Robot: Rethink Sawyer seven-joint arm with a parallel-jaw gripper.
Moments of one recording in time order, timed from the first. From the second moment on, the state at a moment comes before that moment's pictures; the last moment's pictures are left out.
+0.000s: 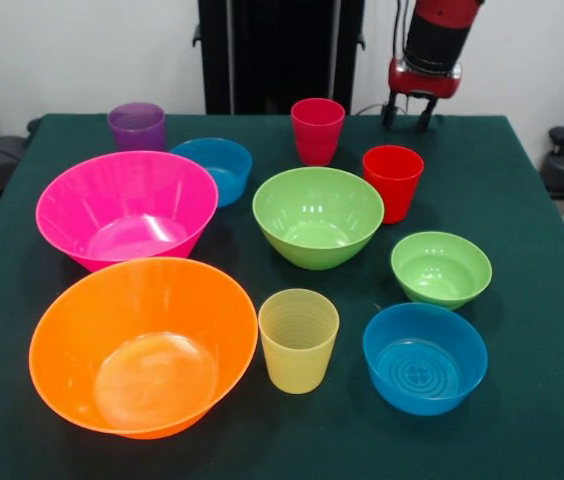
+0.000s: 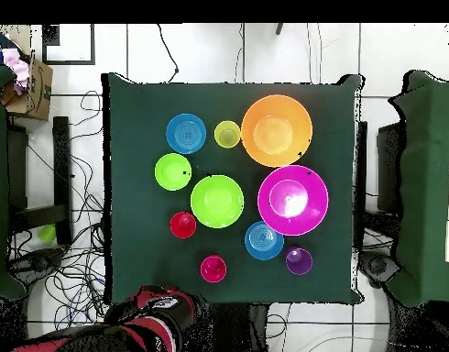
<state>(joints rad) 0.29 -0.38 -0.10 2.20 0.02 -0.16 2.01</state>
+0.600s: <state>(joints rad) 0.34 -0.39 -0.11 2.19 0.04 -0.15 2.01</state>
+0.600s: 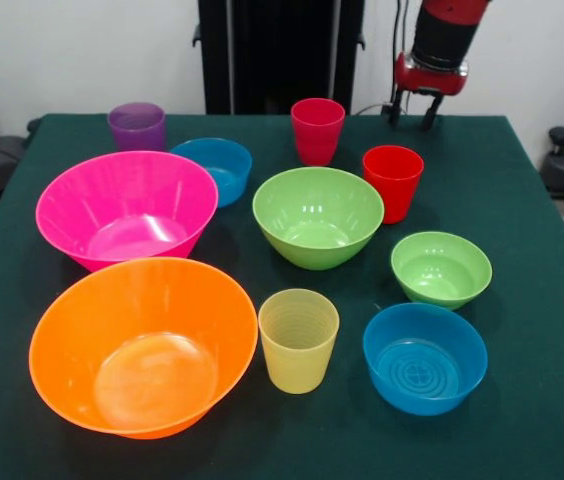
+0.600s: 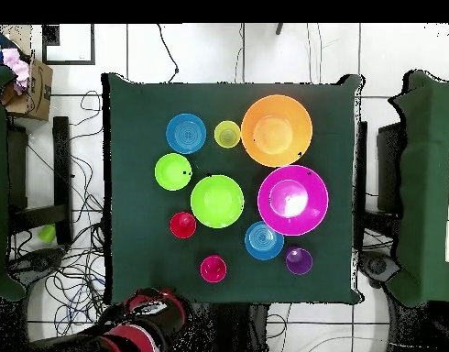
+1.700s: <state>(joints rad) 0.35 -0.39 -0.12 2.18 0.05 -0.20 2.01</state>
